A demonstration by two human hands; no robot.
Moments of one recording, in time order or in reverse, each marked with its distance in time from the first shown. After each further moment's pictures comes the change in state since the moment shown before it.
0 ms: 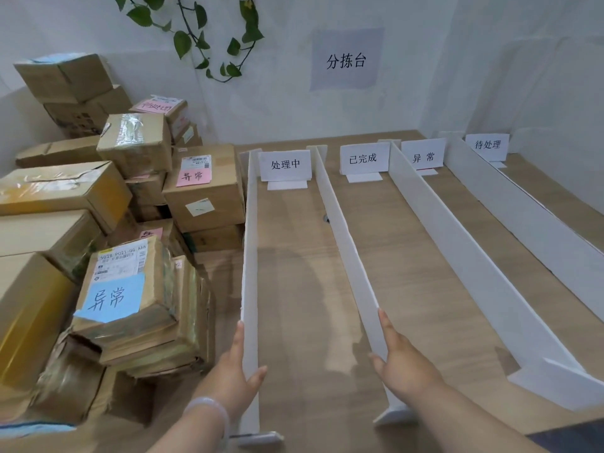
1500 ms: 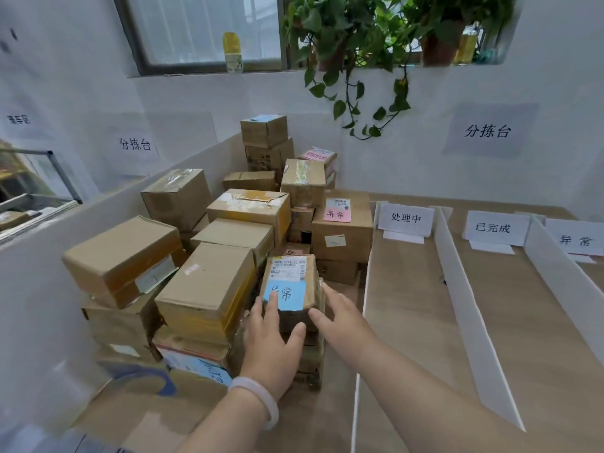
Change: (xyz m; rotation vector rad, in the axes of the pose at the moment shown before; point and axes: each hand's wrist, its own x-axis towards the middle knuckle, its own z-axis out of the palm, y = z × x) left_hand -0.073 -0.026 -0.137 -0.338 0.582 -0.182; right_hand -0.033 -0.302 0.037 0.253 -0.151 -0.612
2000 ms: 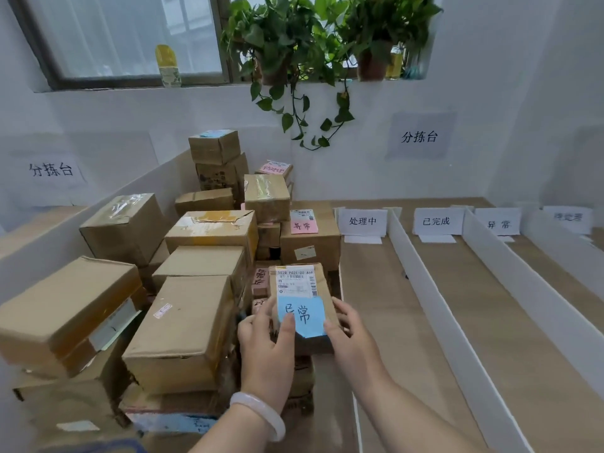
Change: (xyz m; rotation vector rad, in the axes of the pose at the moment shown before) left_hand 0.029 0.007 -0.007 -0.588 -0.062 0.144; right_hand -0.022 -0.005 0.015 0.598 0.373 0.171
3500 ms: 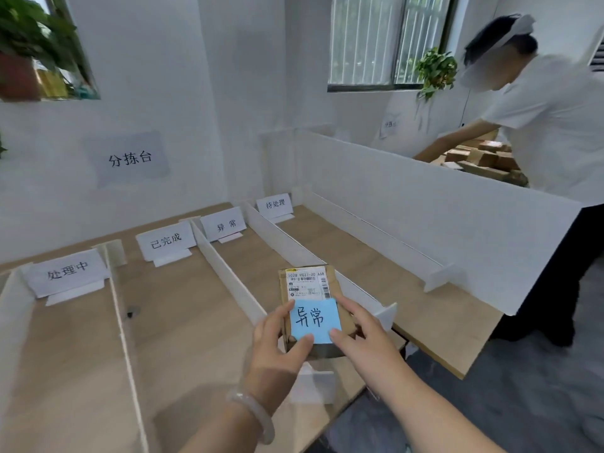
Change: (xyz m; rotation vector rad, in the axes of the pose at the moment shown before) left_hand -0.286 0.108 0.464 -0.114 -0.876 0.288; right_hand -0.194 0.047 -0.562 -0.210 0.599 0.004
